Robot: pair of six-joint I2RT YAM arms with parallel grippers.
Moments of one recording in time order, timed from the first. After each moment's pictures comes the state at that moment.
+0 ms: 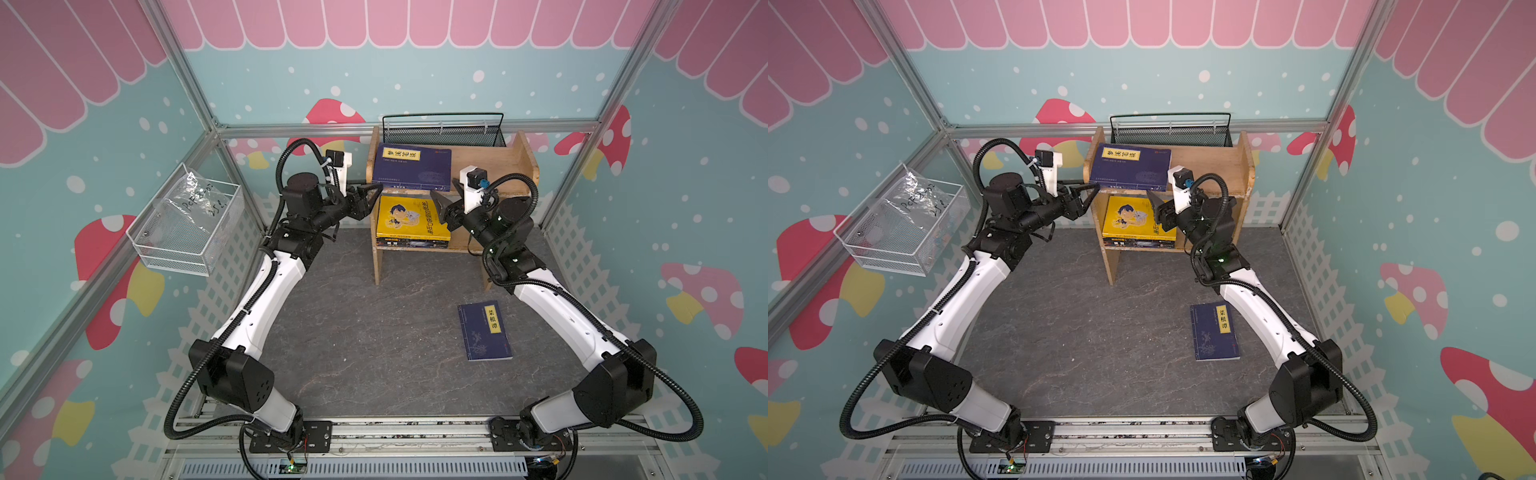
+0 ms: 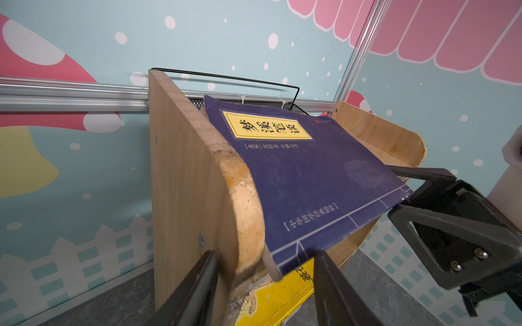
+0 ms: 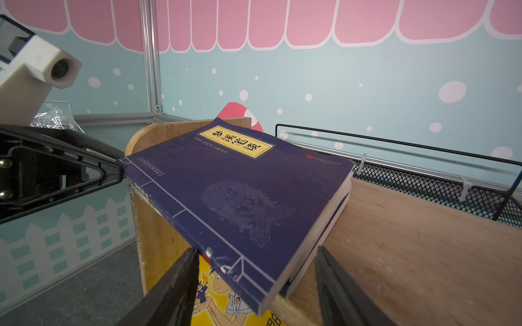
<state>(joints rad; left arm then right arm) -0.26 1.58 1.67 -0.11 0.46 -0.24 0.43 1.49 1.40 0.28 -0.17 -0.07</state>
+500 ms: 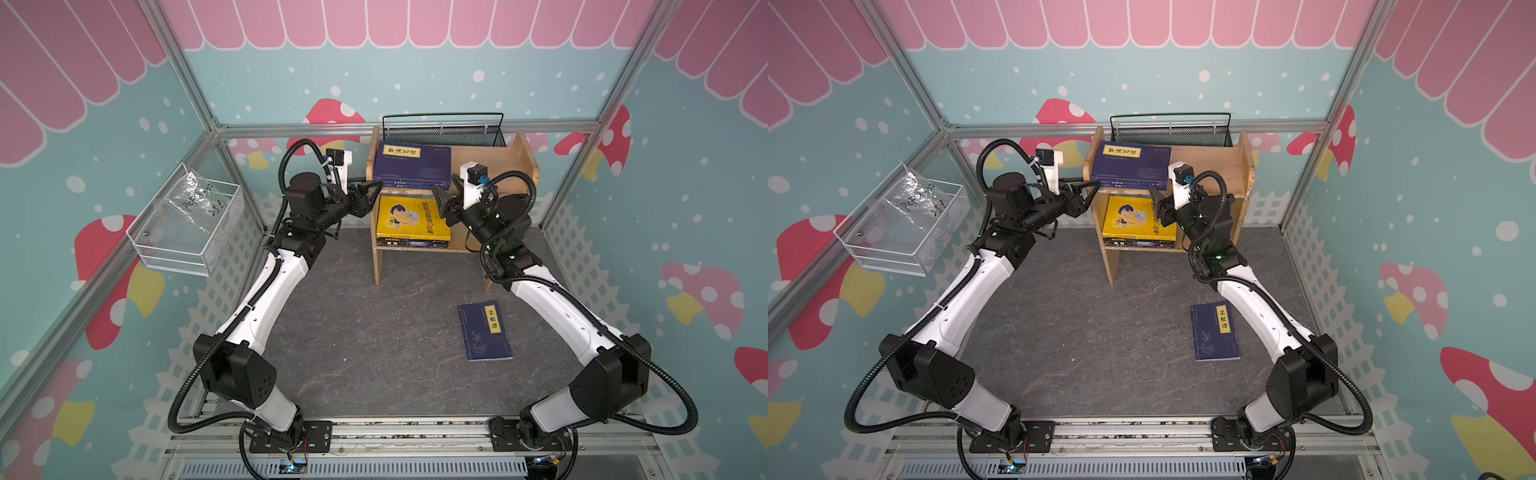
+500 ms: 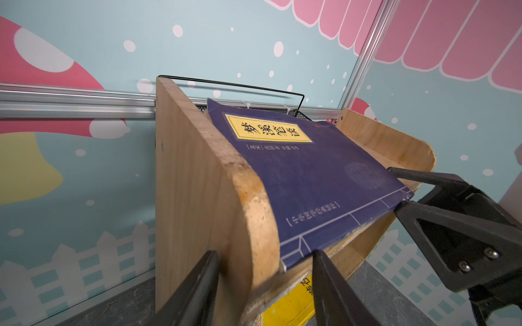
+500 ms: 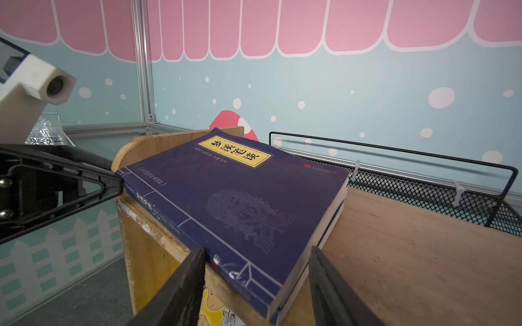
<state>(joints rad) -0.27 1.61 1.67 -0.05 0.44 -0.25 0.43 1.53 1.44 0.31 -0.14 -0.05</state>
